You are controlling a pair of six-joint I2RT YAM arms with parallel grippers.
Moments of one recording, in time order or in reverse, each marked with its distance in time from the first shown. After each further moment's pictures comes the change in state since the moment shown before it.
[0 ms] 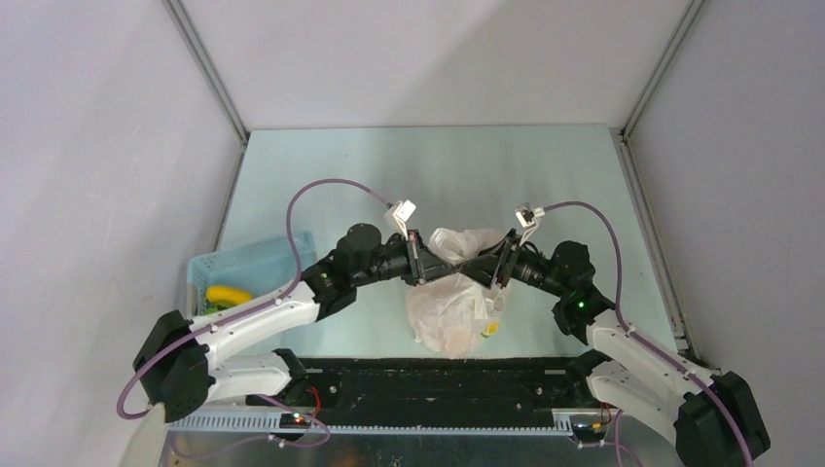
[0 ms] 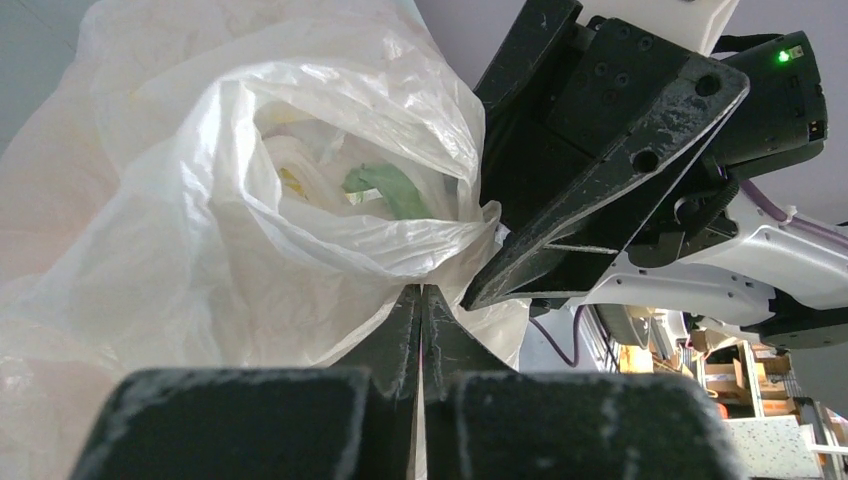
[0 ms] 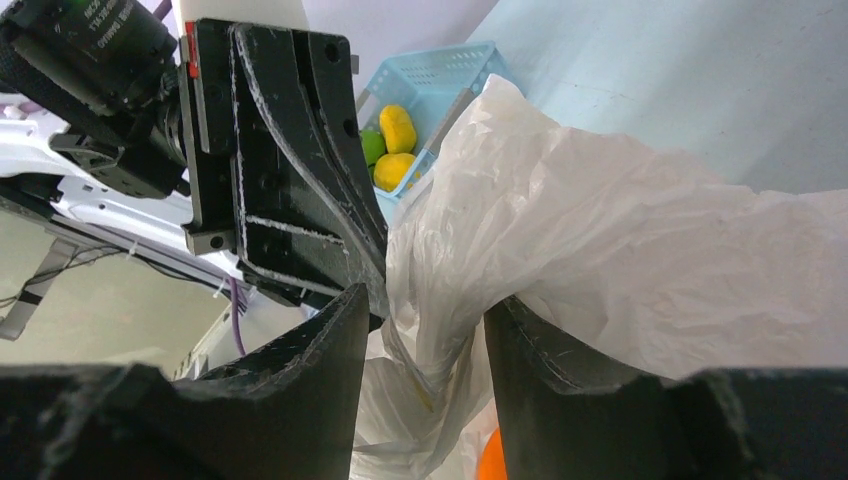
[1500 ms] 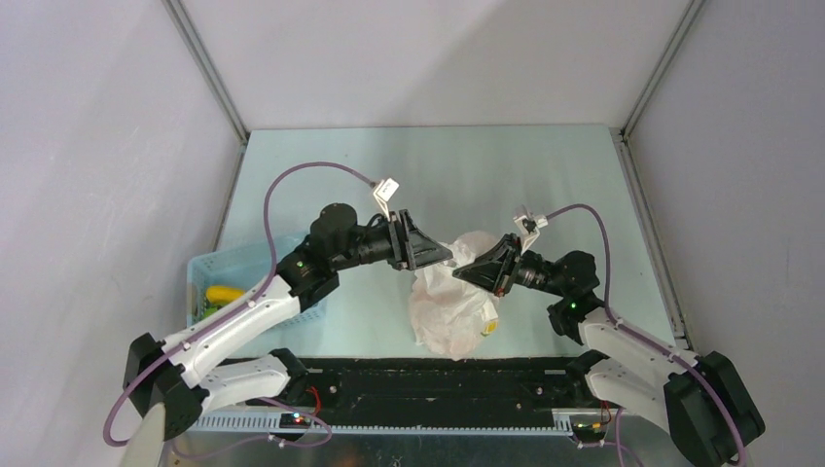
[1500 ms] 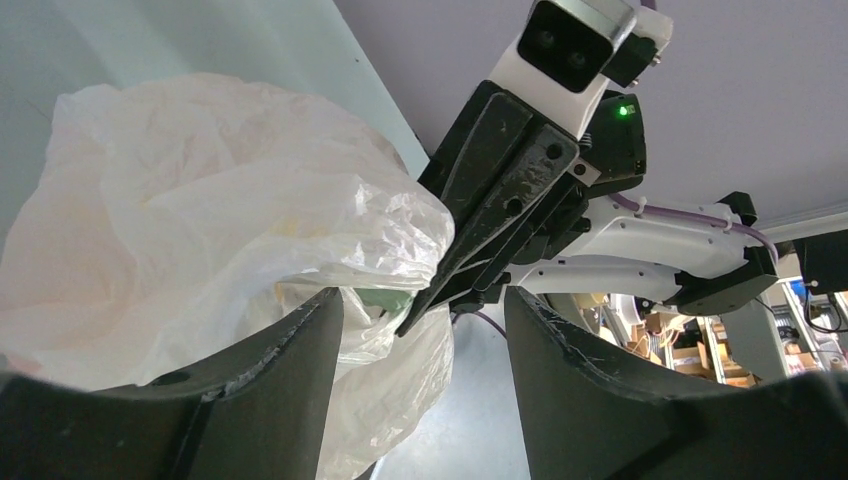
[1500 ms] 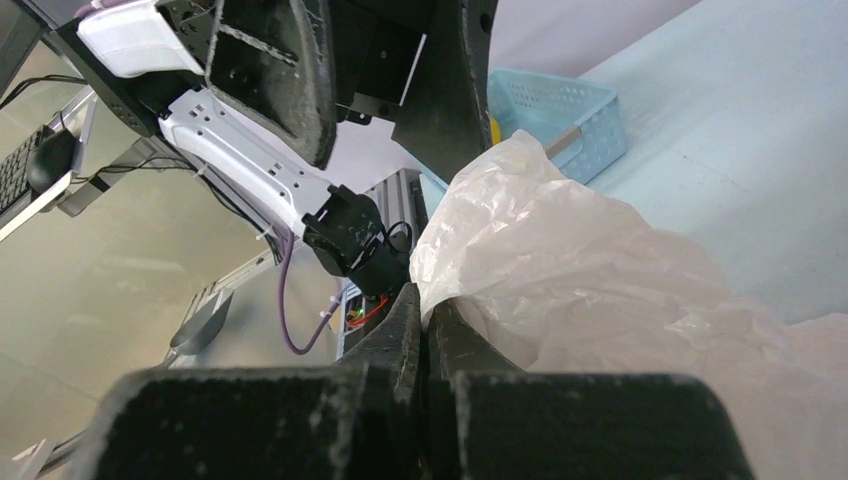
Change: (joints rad) left arm 0.103 -0.089 0.132 -0.150 0.147 -0.009; right arm 0.009 0.103 -0.064 0.433 -0.194 0.018
